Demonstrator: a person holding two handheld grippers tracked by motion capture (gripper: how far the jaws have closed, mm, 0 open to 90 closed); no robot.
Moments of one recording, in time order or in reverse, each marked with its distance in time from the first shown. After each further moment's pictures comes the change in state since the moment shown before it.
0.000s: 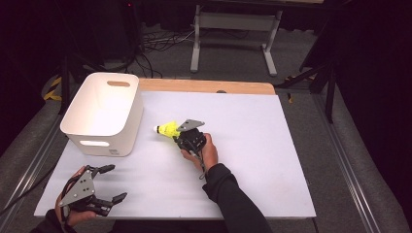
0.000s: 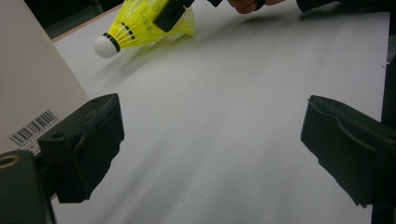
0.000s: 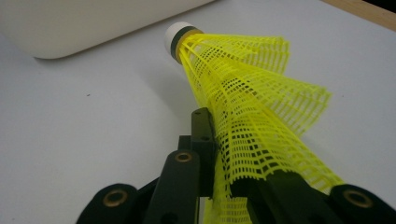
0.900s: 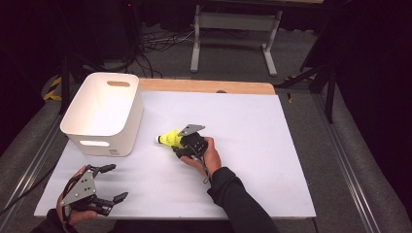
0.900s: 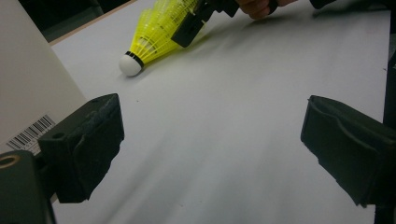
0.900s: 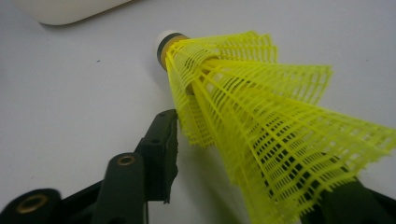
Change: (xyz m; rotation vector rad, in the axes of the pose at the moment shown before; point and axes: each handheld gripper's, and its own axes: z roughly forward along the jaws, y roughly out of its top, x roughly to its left) left arm -0.001 0.002 0.002 -0.006 -0.001 0.008; right arm 0.005 -0.011 -0.001 0.073 0.019 0.012
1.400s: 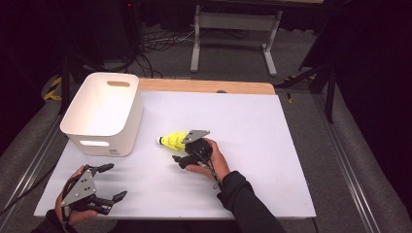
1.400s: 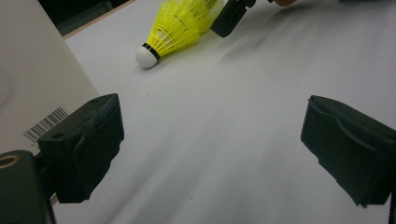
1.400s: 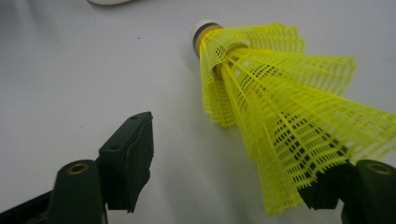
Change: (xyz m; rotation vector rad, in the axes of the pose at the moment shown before) left arm 0.000 0.000 0.000 0.023 0.036 -0.003; right arm 0.005 -0.012 -0.020 -0.010 0.083 -0.075
